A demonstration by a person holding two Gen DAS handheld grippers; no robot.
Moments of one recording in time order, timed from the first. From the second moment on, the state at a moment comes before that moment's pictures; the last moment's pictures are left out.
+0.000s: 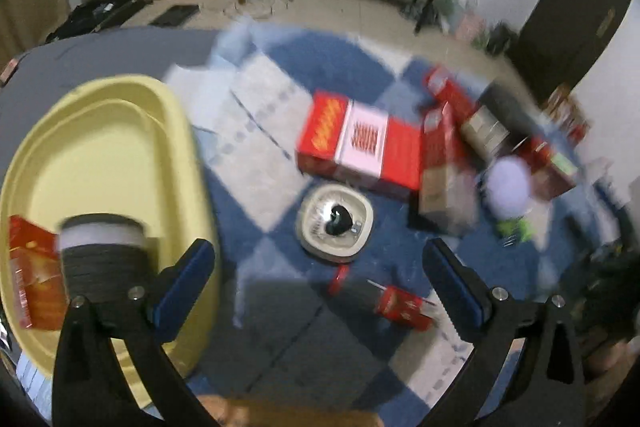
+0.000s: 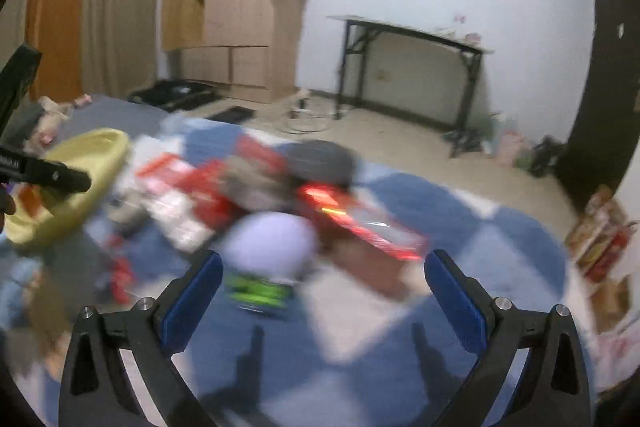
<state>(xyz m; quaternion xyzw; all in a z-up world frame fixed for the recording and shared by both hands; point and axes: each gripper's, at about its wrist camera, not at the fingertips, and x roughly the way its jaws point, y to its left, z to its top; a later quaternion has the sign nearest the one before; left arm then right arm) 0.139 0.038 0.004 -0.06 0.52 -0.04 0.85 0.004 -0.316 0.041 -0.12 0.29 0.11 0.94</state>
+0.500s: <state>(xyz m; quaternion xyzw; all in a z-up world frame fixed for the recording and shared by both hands) 0.171 0.015 -0.021 -0.06 0.54 -0.04 0.84 0.093 -0.318 0.011 -0.15 0.34 0.20 0.91</state>
